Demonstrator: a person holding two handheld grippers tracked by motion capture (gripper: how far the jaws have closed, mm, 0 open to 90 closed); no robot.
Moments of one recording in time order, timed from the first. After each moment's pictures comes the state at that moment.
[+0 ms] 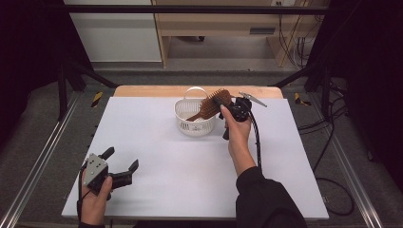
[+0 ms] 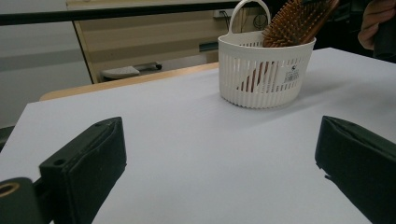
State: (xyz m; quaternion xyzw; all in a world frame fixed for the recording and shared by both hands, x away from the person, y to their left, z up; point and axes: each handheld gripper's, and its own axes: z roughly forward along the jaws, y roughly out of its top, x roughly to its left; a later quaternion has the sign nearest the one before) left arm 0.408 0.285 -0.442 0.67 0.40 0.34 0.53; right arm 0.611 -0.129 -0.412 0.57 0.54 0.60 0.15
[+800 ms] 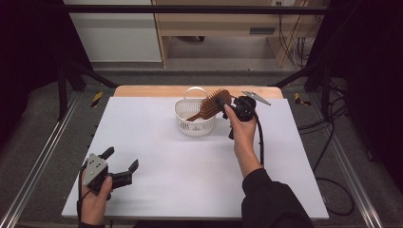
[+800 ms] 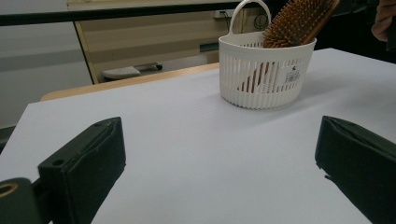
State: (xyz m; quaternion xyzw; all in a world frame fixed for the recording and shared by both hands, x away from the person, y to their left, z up) left arm 0.408 0.285 -0.441 0.67 0.40 0.34 0.53; right arm 0.603 -0.139 -0.398 0.56 0.56 0.58 0.20
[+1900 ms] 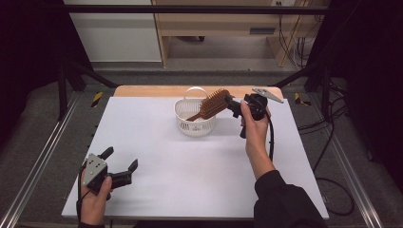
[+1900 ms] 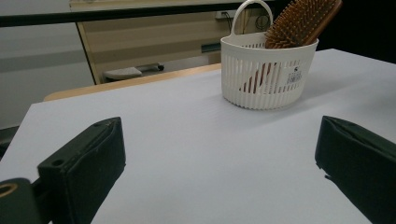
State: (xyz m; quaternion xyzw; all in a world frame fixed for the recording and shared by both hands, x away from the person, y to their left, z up) left arm 0.408 0.286 -0.441 0.67 0.40 0.34 0.52; right arm 0.589 -0.168 -0.375 0.54 0.57 0.57 0.23
